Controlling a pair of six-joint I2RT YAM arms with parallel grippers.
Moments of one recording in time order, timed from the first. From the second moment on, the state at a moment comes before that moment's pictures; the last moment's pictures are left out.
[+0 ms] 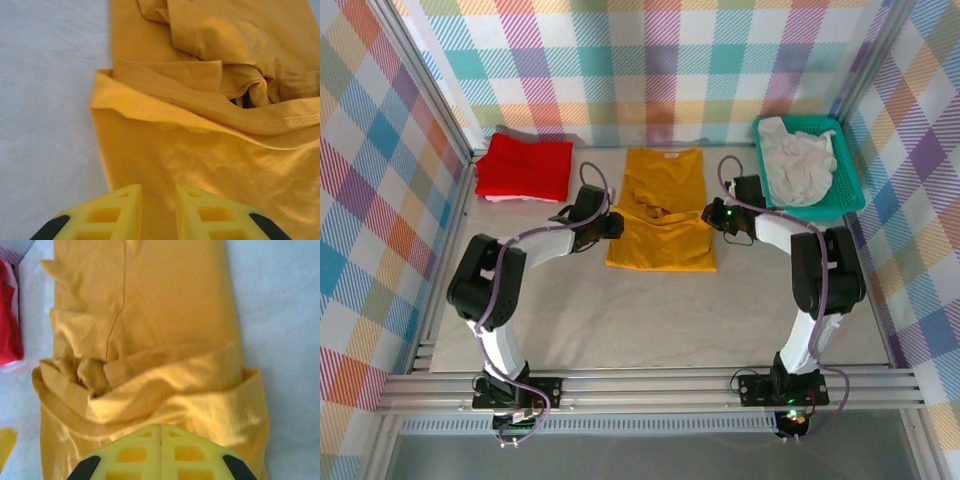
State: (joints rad) left arm -0.45 1.84 1.13 -0.08 0.07 -0.35; right arm 0.21 1.81 1.07 -0.08 -0.40 0.63
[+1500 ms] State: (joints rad) left arm -0.38 1.69 1.02 -0.17 0.17 -0.49; right arm 0.16 1.36 0.74 -0.26 -0.36 0.63
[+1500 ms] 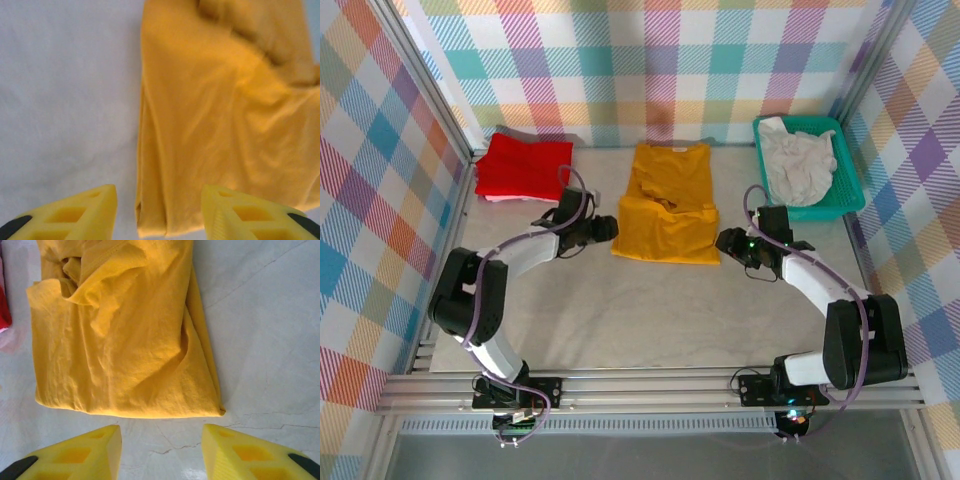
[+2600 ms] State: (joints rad) left arm -0.45 1.88 1.06 -0.13 0.24 -0.55; right arm 0.16 1.37 0.74 -0.21 -0.43 0.65
